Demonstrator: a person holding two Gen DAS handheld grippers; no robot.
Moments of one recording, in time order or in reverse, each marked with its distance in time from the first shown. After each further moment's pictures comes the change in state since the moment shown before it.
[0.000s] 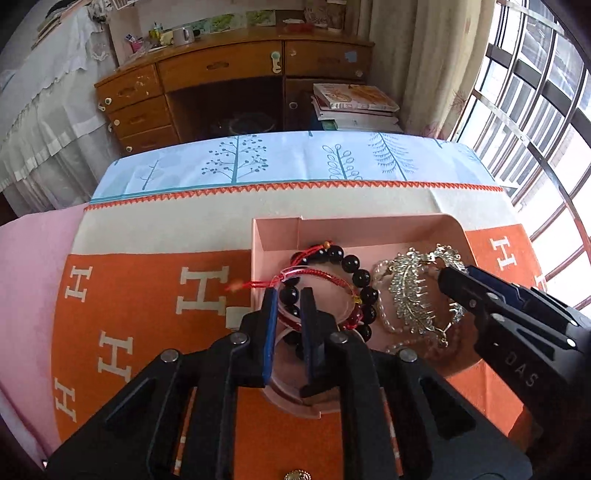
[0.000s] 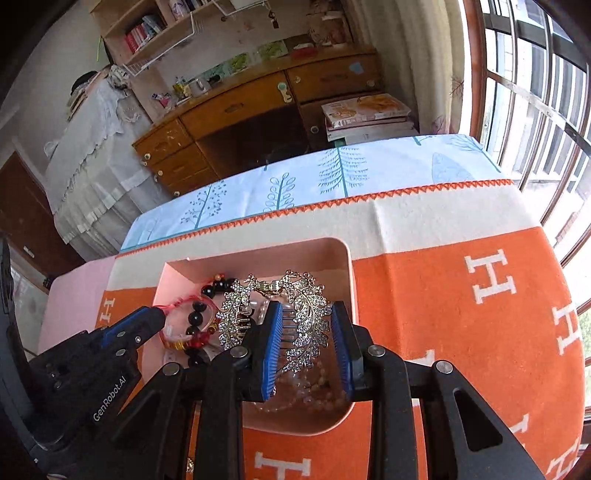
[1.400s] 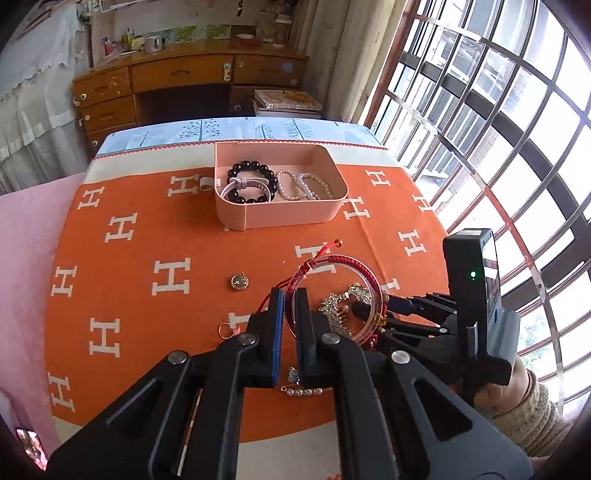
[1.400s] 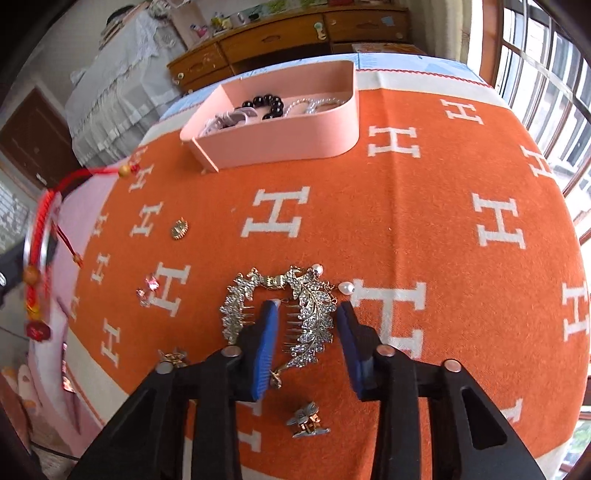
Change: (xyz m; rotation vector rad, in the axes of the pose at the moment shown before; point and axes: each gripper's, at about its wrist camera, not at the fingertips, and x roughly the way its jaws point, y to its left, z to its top) left arm -0.182 -0.005 -0.155 0.026 -0.045 -0.230; right arm -0.074 -0.006 -0.187 -0.159 0.181 0.016
